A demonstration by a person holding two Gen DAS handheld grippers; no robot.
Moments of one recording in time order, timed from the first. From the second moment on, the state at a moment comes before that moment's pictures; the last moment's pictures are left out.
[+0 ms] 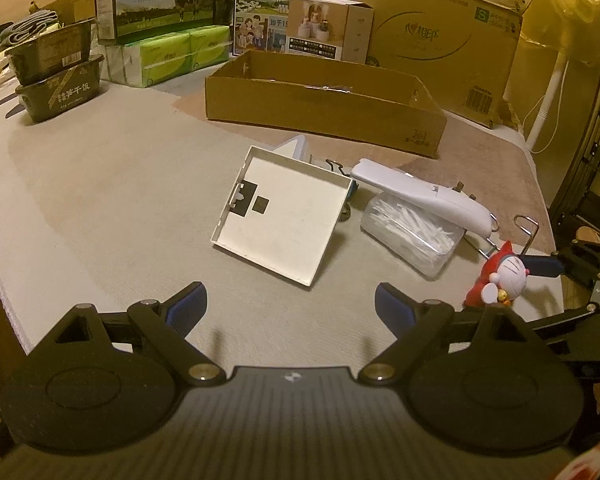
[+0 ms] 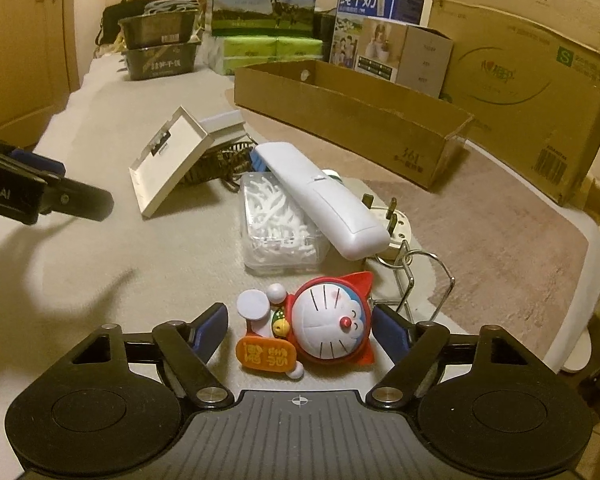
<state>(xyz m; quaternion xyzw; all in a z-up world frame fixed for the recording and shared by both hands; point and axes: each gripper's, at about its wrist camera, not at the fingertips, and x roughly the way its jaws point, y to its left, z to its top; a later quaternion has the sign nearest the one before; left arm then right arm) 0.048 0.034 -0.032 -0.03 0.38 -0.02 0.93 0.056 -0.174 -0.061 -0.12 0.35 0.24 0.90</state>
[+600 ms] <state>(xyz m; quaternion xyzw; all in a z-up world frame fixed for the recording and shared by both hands) 0.081 0.039 -0.030 0.02 0.36 -0.03 0.93 0.055 -0.176 -0.050 -0.10 0.34 0.22 0.91</state>
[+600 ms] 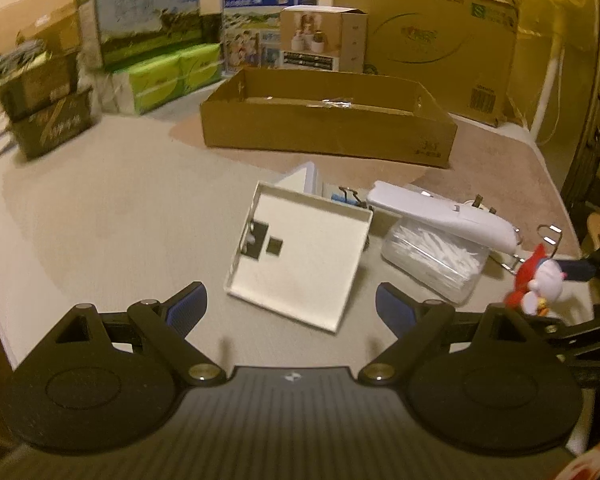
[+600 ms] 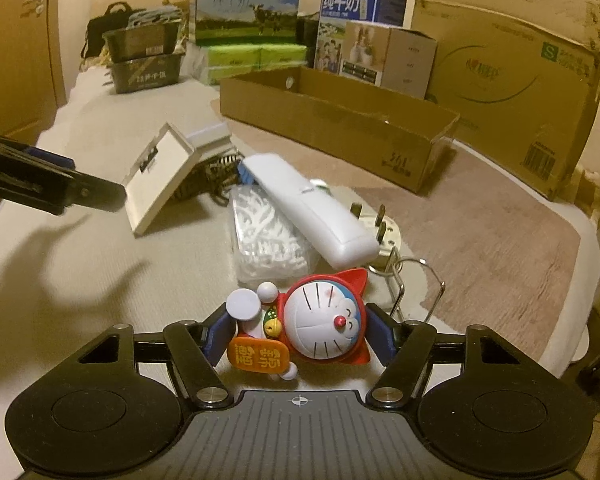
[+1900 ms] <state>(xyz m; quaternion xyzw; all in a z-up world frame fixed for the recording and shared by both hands) 0.135 0.048 -0.028 0.06 0.39 -0.12 0.91 0.065 -0.167 -0.023 -0.06 0.34 0.21 0.91</state>
